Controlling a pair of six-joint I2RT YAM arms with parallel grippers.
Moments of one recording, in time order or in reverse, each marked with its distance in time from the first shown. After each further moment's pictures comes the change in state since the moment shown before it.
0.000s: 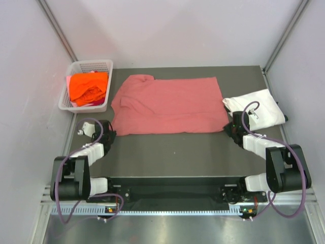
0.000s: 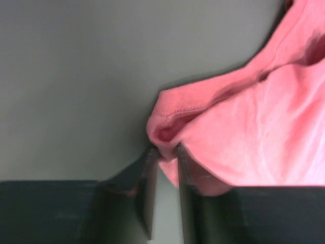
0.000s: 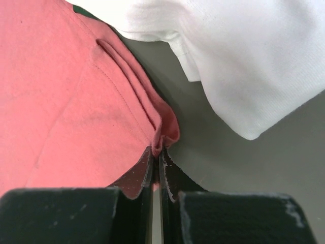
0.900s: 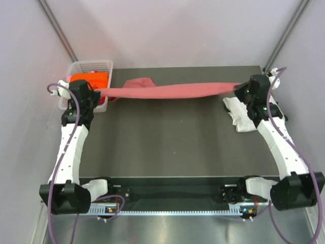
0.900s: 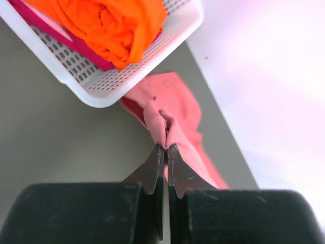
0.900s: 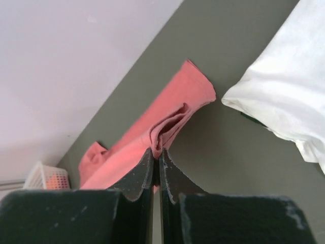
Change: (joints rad) left arm 0.019 -0.081 0.787 -0.580 -0.003 0.099; right arm 0.004 -0.142 0.622 -0.423 0.039 -0.058
